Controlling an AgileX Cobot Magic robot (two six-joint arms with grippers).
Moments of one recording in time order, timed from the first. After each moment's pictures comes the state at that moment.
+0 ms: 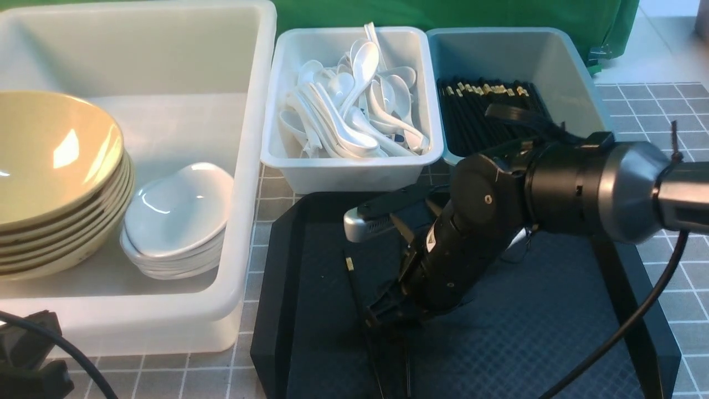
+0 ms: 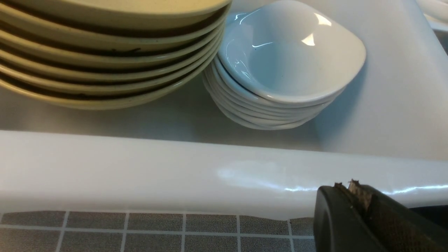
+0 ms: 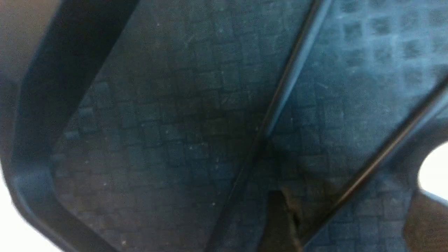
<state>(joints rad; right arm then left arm) 0.69 1.87 -1.23 0.22 0.74 0.03 0.15 0.37 -0.39 -0.36 0.70 0.19</state>
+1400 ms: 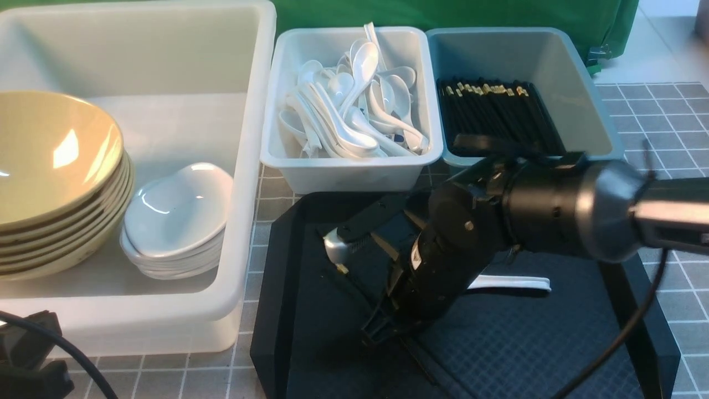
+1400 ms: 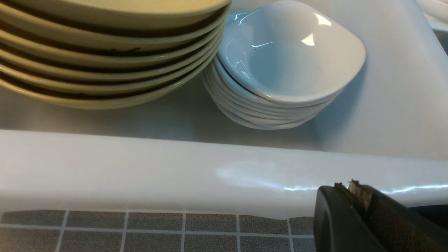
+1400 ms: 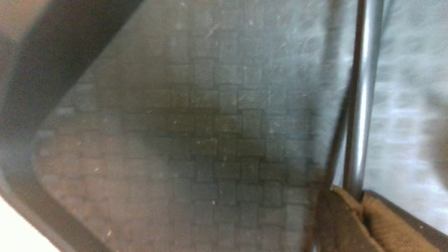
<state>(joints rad) 0.75 1.84 -1.23 0.09 0.71 0.00 0.15 0.37 -0.39 -0.36 0.70 0.19</state>
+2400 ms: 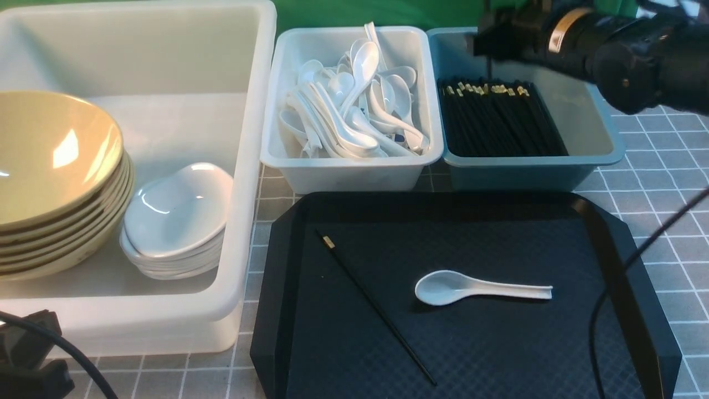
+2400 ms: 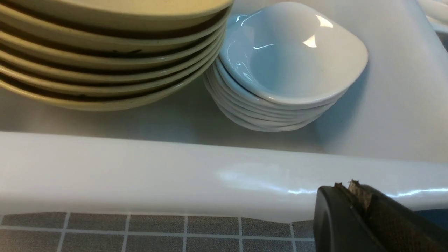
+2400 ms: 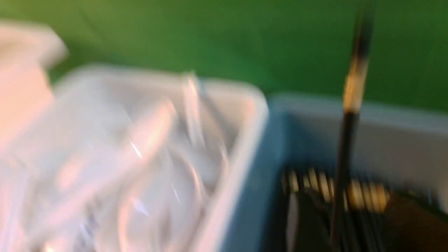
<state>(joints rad) 0.27 1.89 -1.43 -0.27 0.06 0.38 0.15 0.37 -0.38 -0.36 0.68 0.19</state>
